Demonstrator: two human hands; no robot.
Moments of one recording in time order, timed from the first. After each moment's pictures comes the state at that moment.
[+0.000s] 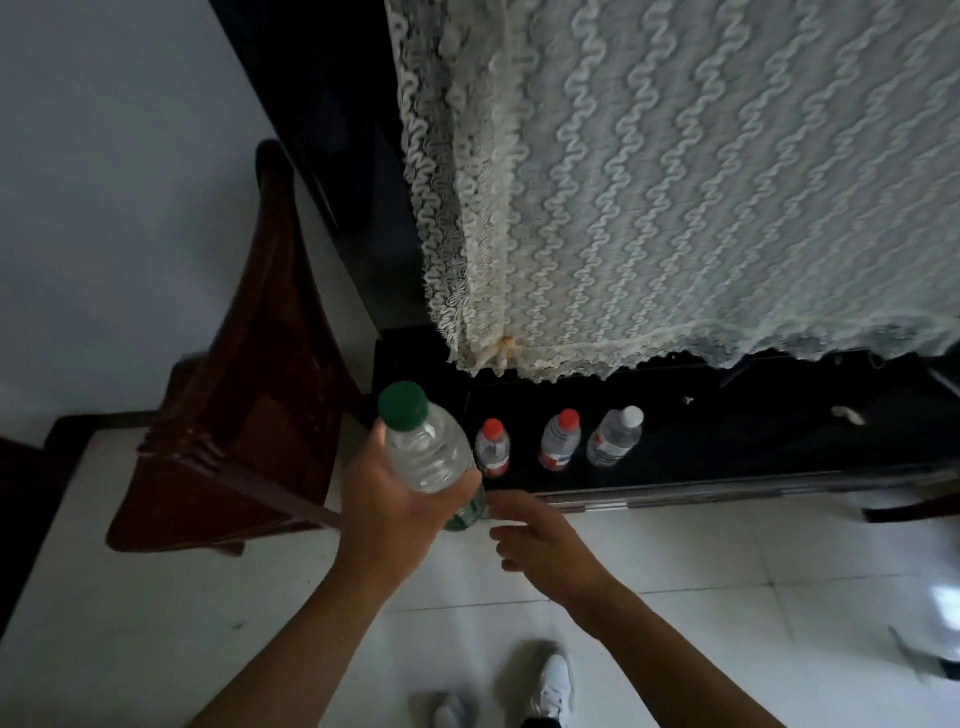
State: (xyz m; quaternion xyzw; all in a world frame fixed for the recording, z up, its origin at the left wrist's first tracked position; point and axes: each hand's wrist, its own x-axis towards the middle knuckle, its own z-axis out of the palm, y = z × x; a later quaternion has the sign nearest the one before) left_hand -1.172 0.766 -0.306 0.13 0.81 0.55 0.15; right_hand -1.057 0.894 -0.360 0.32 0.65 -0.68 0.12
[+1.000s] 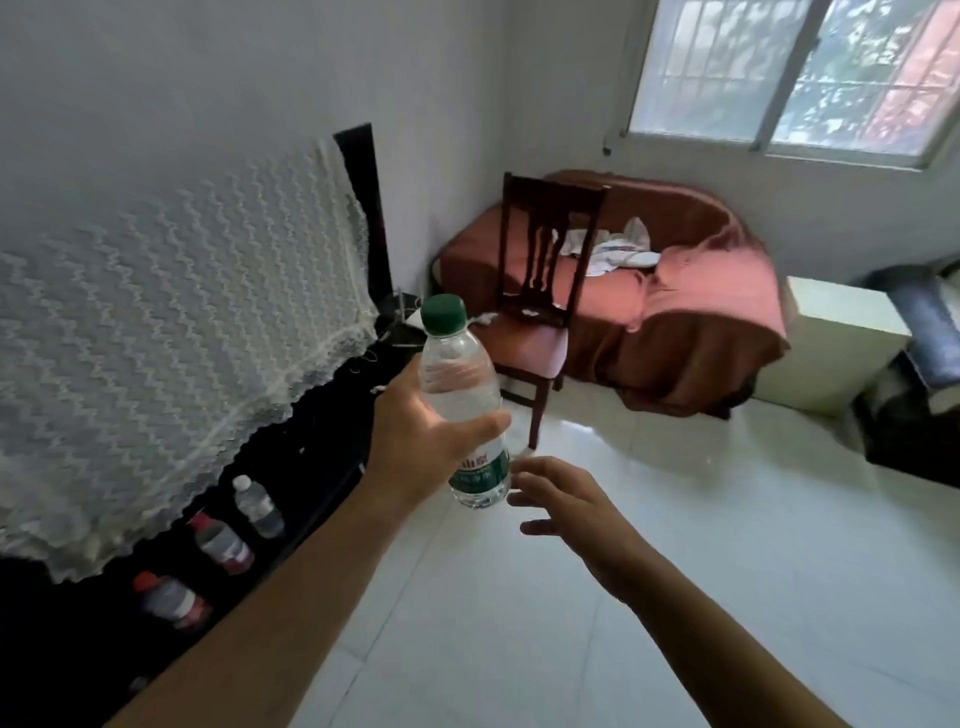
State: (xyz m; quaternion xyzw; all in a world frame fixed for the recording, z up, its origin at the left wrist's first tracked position) left_hand -0.756 0.756 -0.056 0.62 0.49 0.48 0.38; right_hand -0.582 0.704 -0.115 0.57 0.50 -0.54 -0.36
